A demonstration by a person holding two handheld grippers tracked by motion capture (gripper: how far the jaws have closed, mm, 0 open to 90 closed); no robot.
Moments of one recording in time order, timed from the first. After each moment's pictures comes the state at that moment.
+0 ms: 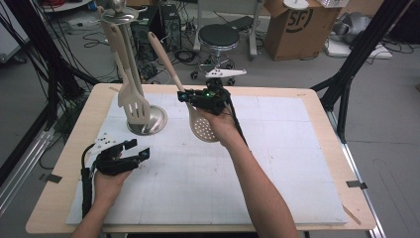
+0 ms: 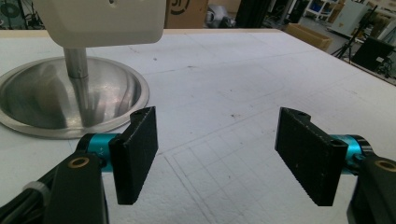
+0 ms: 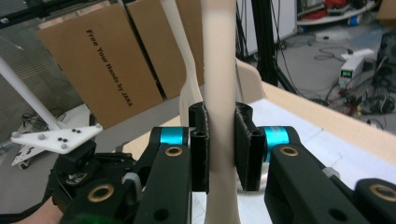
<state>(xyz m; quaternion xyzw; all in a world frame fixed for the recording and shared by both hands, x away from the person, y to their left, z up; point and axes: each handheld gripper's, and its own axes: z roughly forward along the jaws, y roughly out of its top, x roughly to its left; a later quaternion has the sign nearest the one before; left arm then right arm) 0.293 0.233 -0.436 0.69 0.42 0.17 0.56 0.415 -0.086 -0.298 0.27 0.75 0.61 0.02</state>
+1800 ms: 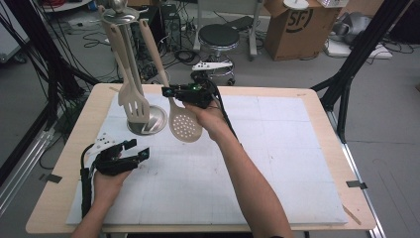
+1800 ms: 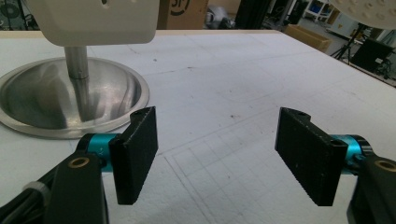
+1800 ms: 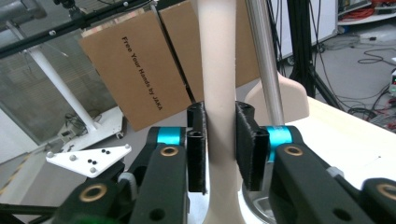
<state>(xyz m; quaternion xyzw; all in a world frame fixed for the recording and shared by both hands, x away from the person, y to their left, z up) 0.293 0.234 -0.436 0.69 0.42 0.17 0.56 0.430 -0.054 -0.293 0.24 0.74 0.63 -0.04</state>
